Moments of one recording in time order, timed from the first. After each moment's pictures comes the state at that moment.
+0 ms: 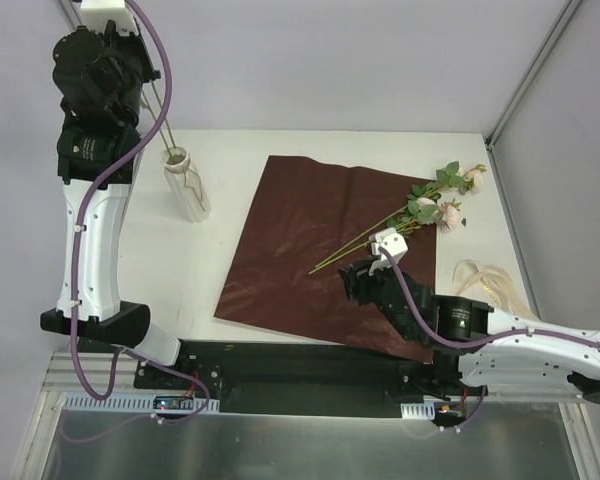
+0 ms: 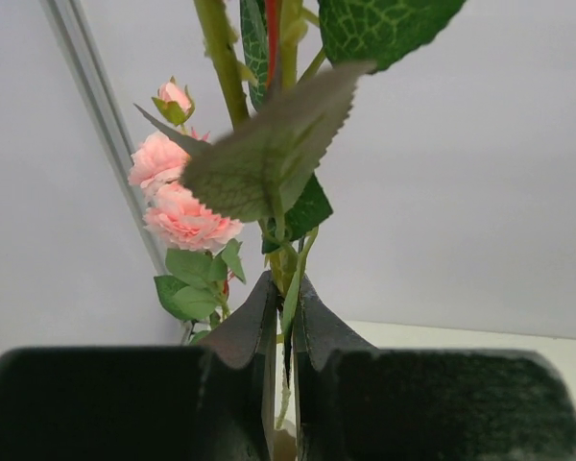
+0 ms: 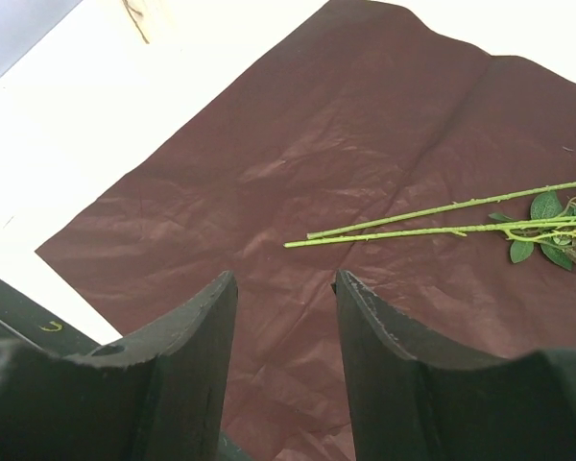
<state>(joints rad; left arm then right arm) -0.18 1.50 2.19 -0.51 -0.26 0.08 1.37 0.79 0.77 -0.34 0.80 0.37</state>
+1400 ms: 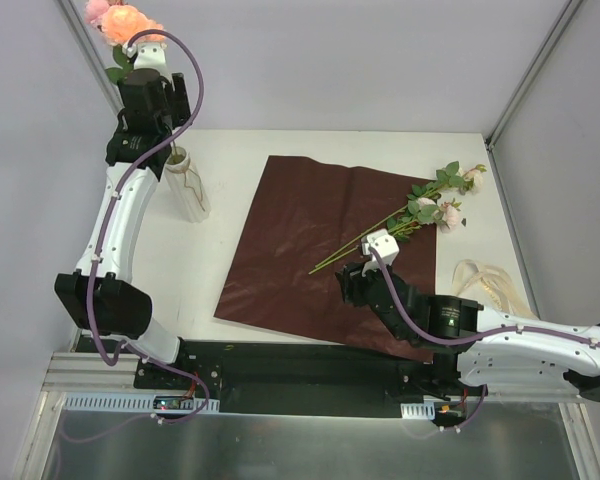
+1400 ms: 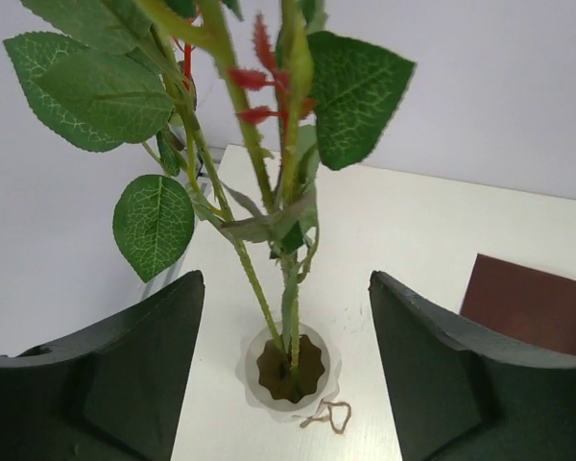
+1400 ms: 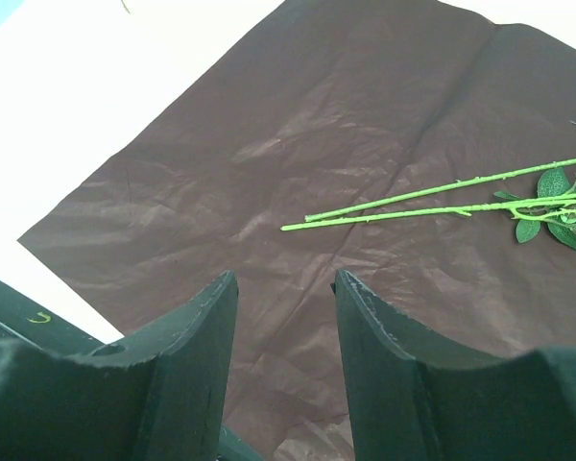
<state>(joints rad) -0.10 1.56 1.75 -0.44 -0.32 -0.01 1.36 0.85 0.78 -0.37 0.80 0.42</state>
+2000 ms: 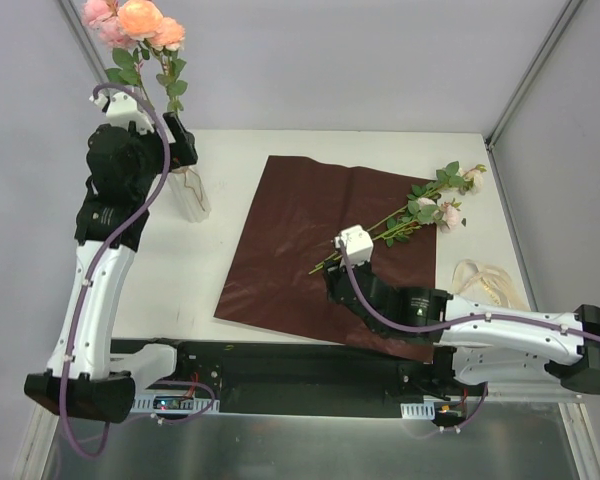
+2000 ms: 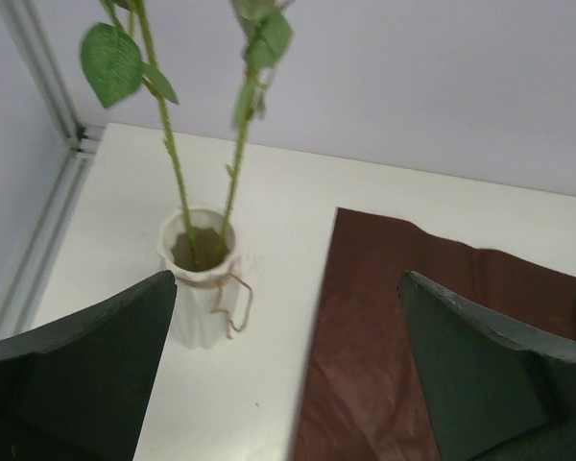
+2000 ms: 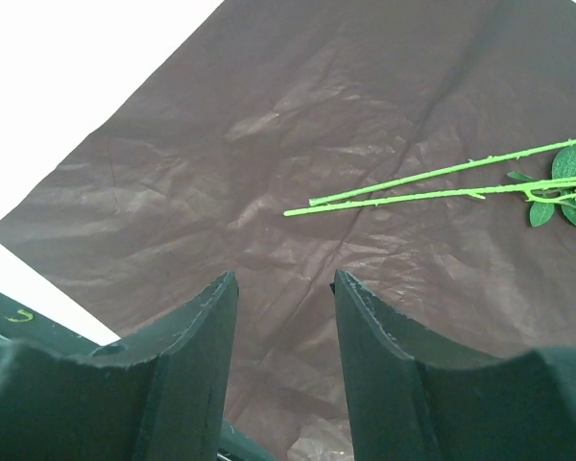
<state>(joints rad) -0.10 1.14 1.40 -0.42 -0.11 -0.20 1.35 1.04 0.87 -0.42 0.80 0.48</state>
